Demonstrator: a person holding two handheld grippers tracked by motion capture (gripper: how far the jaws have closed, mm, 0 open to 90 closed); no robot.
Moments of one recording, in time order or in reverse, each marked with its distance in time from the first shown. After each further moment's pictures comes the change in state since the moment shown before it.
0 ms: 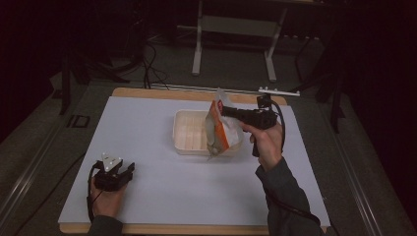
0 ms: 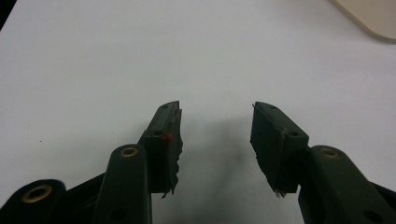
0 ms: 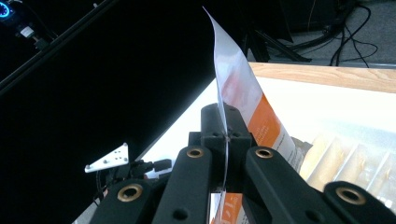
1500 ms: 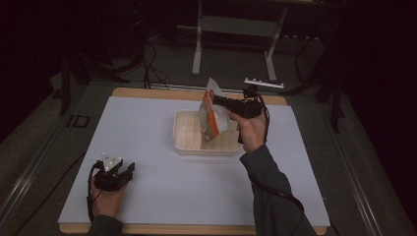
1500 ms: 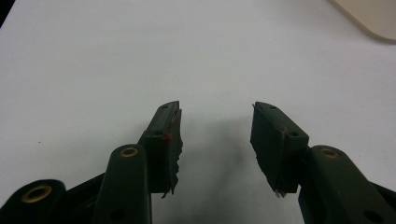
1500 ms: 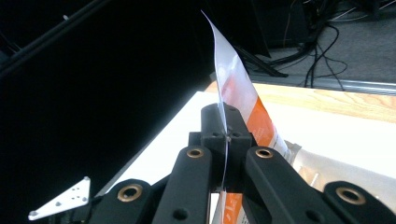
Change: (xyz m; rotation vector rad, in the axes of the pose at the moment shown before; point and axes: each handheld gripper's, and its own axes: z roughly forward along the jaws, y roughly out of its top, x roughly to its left) left arm 0.000 0.000 0.001 -0.003 -0.004 -0.003; right arm -0.014 0.014 0.046 -0.055 -0.095 -0.023
